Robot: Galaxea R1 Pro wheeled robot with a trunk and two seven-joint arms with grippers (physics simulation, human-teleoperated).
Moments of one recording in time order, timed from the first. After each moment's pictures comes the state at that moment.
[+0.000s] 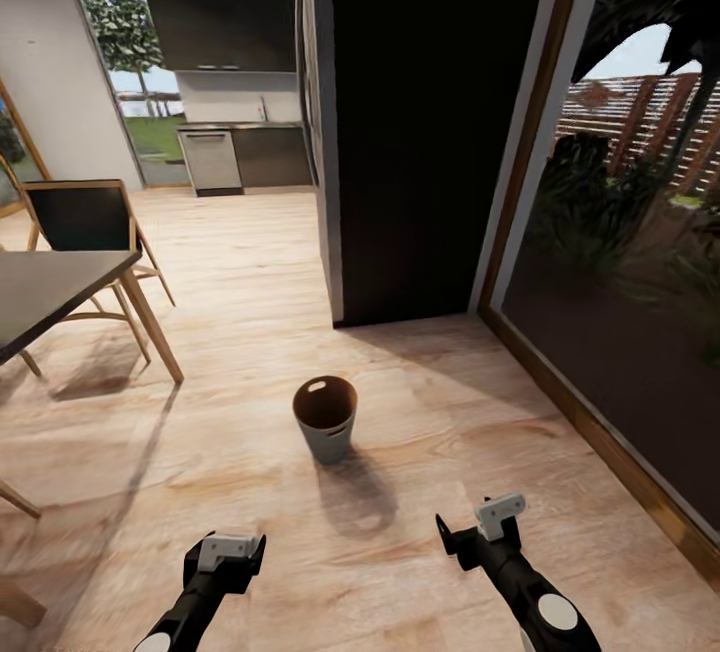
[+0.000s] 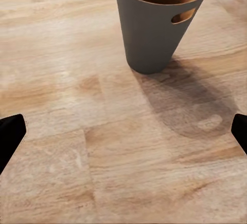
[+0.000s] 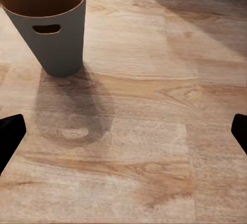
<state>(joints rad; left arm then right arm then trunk) -0.07 0.02 -0.03 -1.12 0.01 0.00 -0.04 -0.06 -0.06 0.14 -1.40 0.09 0.23 0.10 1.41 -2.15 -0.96</state>
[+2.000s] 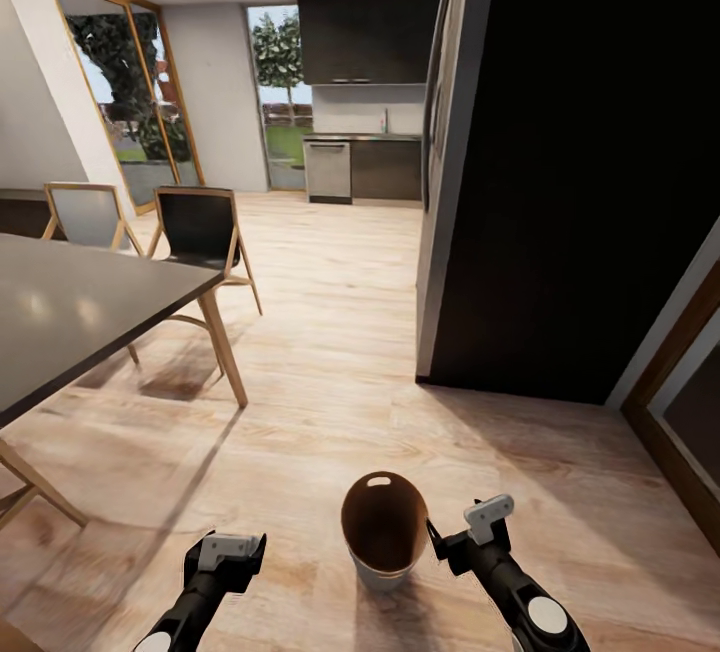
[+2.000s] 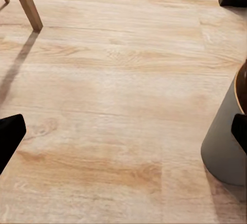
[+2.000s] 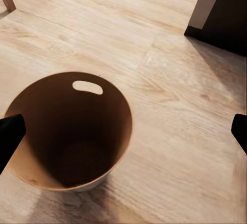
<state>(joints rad) -0.07 0.02 -0.03 -1.12 0.01 0.00 -0.05 -0.06 -0.06 0.18 -1.39 0.09 0.23 0.09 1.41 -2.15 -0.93</state>
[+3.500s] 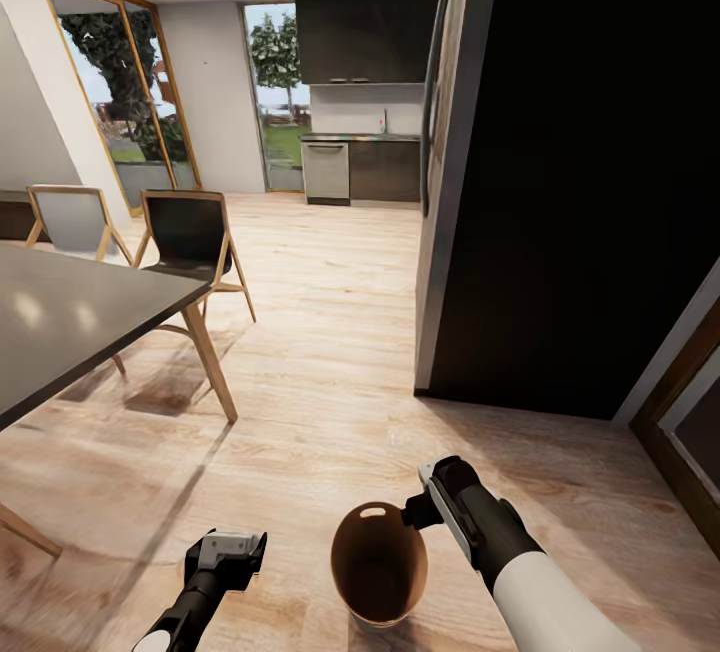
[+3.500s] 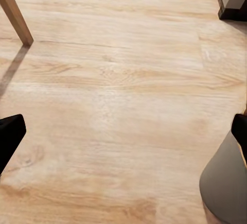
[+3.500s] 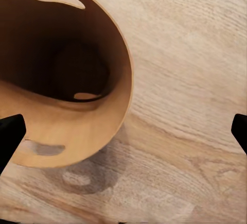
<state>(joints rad) -0.07 0.02 -0.03 -1.13 0.02 0.00 -0.05 -0.64 0.12 0.21 -0.74 0.07 0.95 0.04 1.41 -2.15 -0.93</state>
